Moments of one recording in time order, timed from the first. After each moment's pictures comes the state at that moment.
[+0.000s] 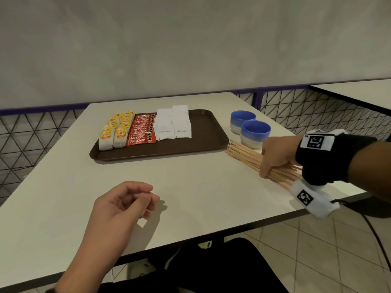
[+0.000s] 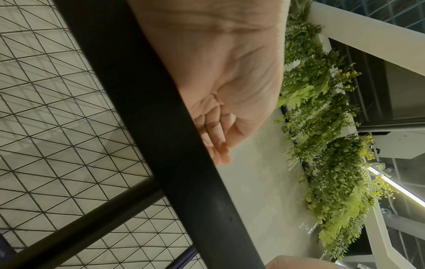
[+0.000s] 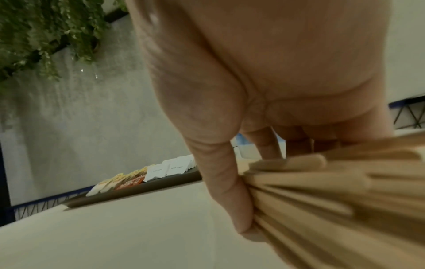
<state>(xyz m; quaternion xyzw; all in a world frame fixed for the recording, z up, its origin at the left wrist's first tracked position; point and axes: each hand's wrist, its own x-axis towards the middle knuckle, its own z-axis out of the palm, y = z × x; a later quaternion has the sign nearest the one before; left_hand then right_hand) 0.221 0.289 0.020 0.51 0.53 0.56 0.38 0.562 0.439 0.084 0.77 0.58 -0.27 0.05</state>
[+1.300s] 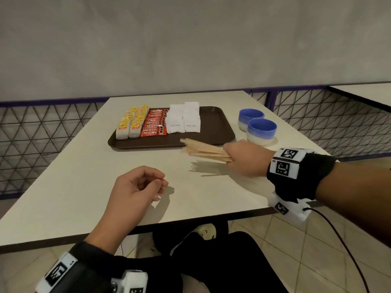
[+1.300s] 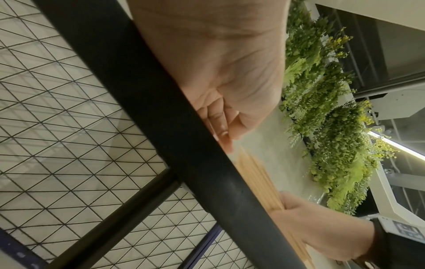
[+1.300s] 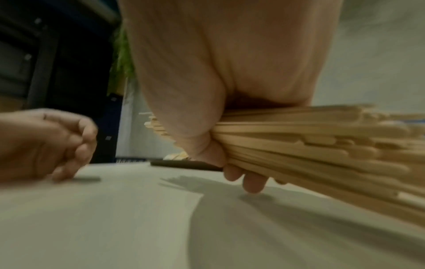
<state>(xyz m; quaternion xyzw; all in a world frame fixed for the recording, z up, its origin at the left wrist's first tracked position) 0.231 0.286 0.023 0.54 0.55 0.54 0.34 0.490 0.393 0.079 0.54 0.84 -0.11 -0.02</state>
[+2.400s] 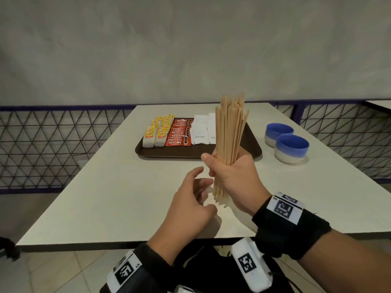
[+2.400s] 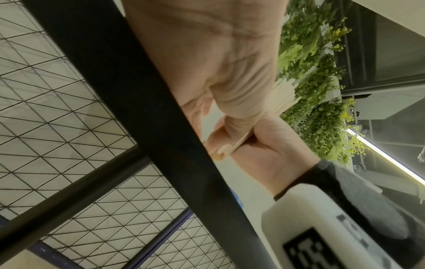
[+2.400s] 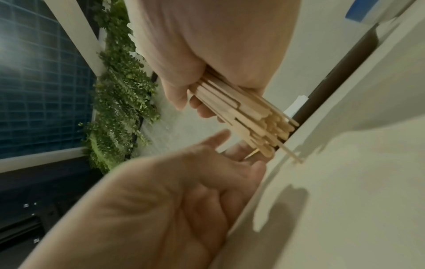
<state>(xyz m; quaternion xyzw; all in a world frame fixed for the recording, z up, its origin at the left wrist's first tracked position) 0.275 0.307 0.021 0.56 0.60 0.43 0.38 0.397 0.359 0.058 0.40 0.57 -0.48 -0.53</state>
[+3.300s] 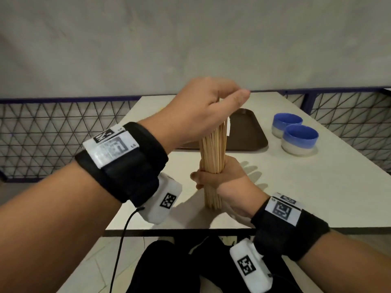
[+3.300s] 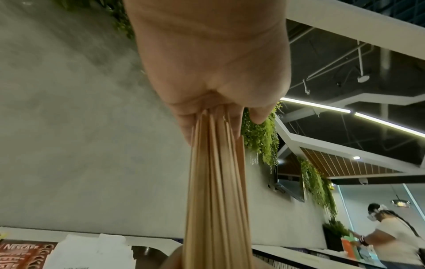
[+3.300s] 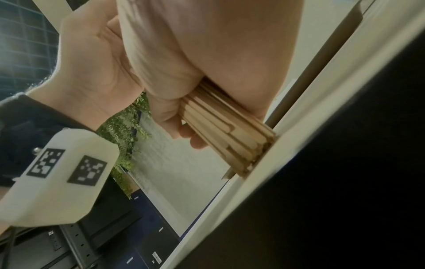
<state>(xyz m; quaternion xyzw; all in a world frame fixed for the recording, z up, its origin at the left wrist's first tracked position) 0.274 0.350 0.181 0.81 0.46 0.36 0.06 0.386 0.349 0.040 0.38 0.59 -0.57 -0.43</state>
